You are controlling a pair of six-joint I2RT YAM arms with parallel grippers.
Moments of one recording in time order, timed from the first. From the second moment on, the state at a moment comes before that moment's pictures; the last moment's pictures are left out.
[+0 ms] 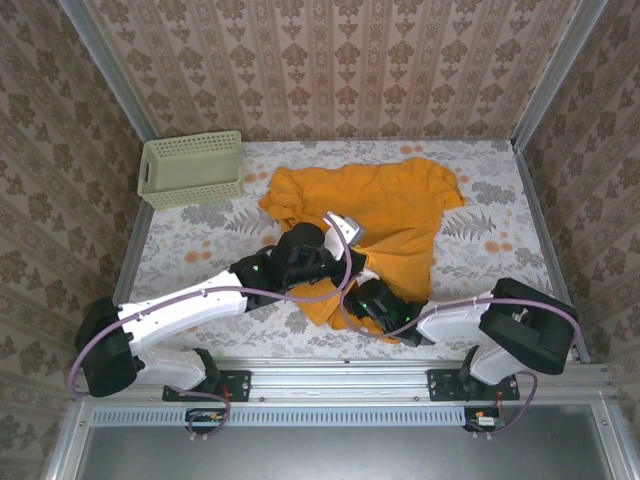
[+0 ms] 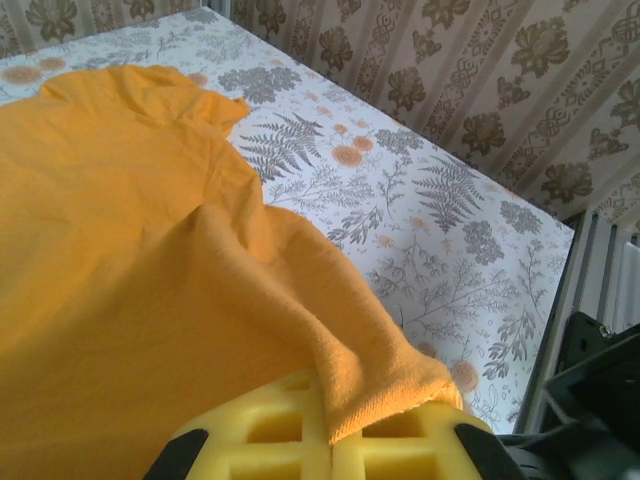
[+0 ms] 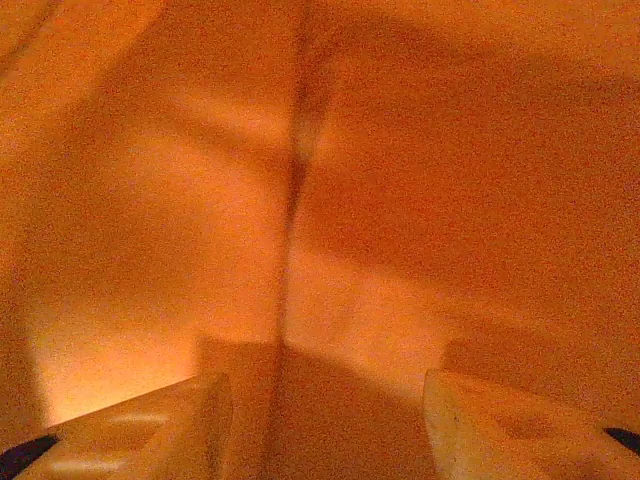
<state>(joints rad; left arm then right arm) -1.08 1.28 0.97 -0.09 0.10 -0.24 0.94 1.50 0.42 0.41 0.43 0.36</state>
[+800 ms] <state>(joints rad) -1.15 1.24 1.36 -0.23 0.09 -0.22 0.60 1.88 1.07 0.02 0.46 0.53</state>
